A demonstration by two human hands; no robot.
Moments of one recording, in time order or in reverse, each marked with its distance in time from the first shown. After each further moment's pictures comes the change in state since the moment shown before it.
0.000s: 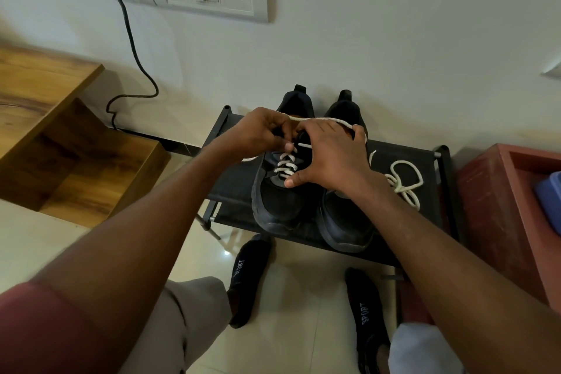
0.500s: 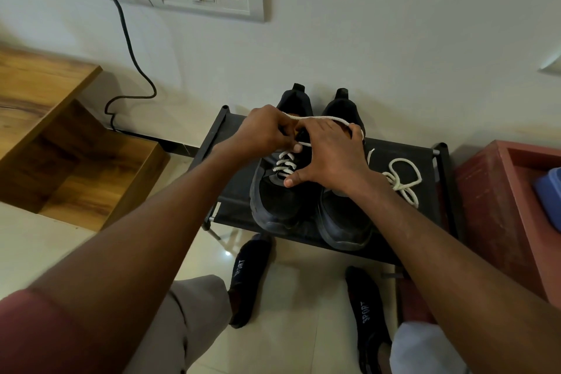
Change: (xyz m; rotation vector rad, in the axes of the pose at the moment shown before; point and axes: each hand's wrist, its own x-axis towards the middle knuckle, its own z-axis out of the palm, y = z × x) left_hand 0.002 0.028 0.016 0.397 0.148 -0.165; right_hand -0.002 0.004 0.000 0.090 0.024 -0.018
